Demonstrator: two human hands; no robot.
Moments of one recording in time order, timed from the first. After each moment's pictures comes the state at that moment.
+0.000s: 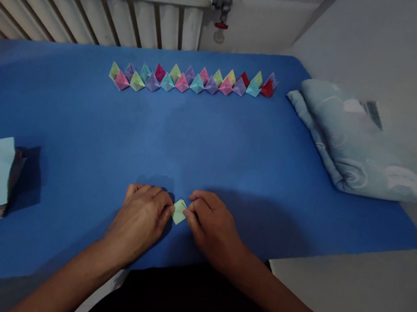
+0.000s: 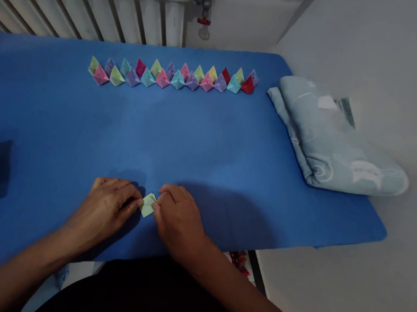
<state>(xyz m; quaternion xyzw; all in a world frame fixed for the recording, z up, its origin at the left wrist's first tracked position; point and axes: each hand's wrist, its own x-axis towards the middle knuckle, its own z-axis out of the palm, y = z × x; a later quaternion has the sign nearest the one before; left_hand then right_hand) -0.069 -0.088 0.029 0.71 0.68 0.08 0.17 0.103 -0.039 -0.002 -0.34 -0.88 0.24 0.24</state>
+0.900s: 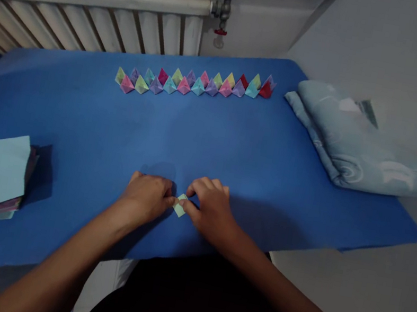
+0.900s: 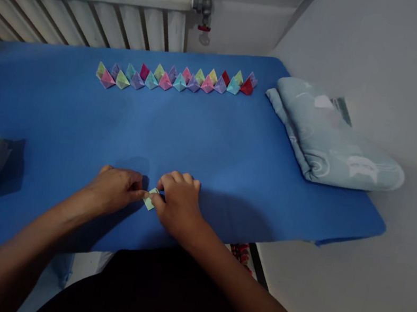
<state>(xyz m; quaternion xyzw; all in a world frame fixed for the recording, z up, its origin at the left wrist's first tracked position) -0.076 -0.054 0.053 0.65 0.70 -0.10 0.27 0.086 -0.029 0.016 -0.44 -0.85 0.27 0.12</state>
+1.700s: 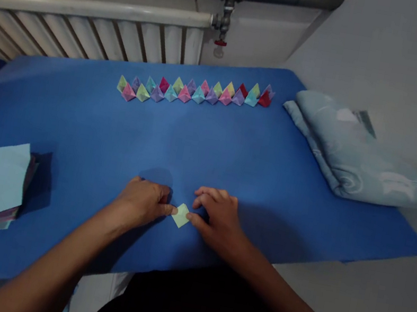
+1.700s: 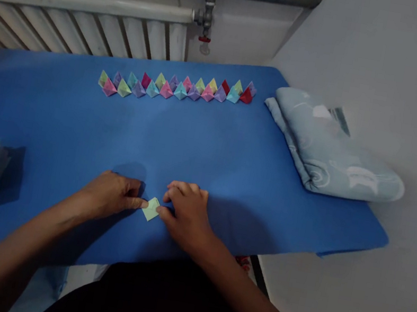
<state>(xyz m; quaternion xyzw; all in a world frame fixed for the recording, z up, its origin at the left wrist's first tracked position) -0.092 -0.048 0.052 0.67 0.68 -0.11 0.29 0.107 -0.024 0.006 -0.40 -0.86 0.27 0.16</state>
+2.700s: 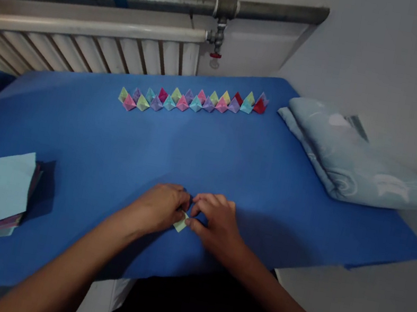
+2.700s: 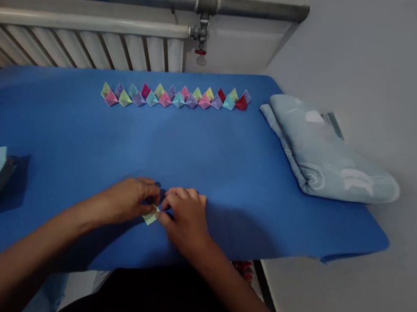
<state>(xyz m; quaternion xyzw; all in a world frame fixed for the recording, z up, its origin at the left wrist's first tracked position) -0.072 -0.038 0.043 0.76 0.58 0.01 0.30 0.104 -0.024 0.008 -0.42 -0.85 0.28 0.16</state>
